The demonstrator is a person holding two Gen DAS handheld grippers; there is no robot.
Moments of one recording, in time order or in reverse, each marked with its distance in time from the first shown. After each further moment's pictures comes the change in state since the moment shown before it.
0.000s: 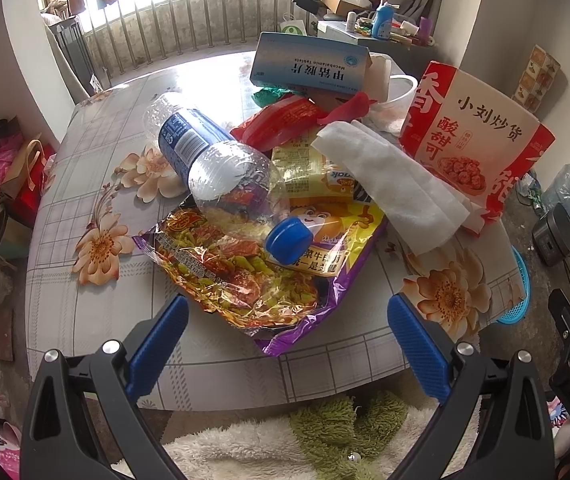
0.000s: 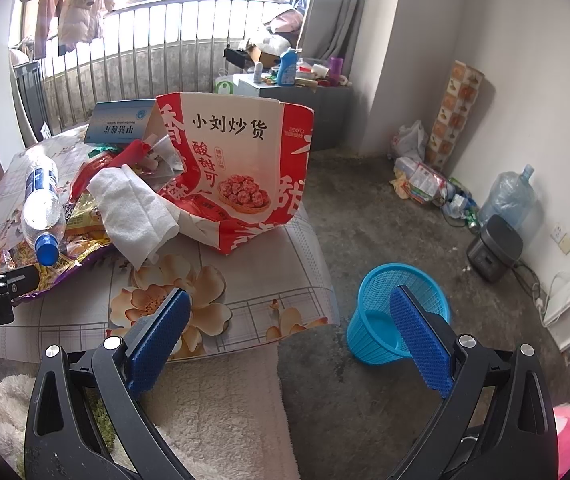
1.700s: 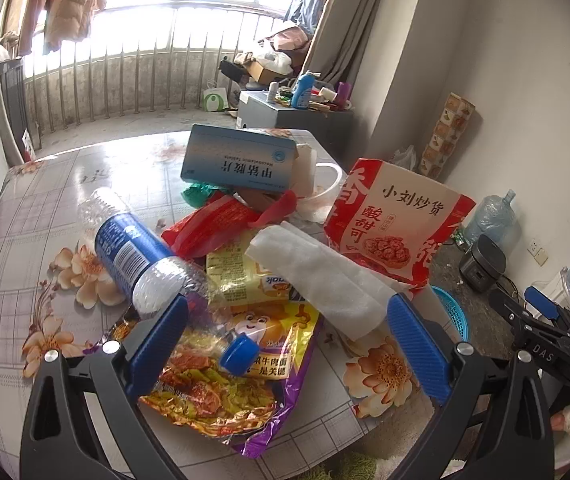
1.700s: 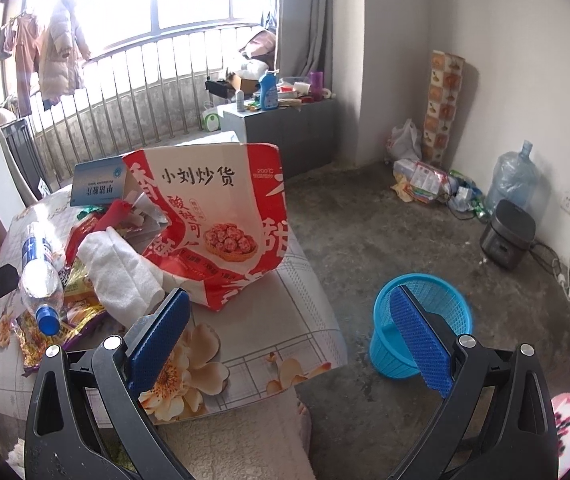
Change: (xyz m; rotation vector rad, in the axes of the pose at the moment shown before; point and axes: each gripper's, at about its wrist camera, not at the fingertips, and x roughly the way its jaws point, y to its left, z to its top) left arm -0.012 0.008 0.040 0.099 -0.272 -0.331; right arm 0.013 -0.032 0.021 0.168 -0.075 0.057
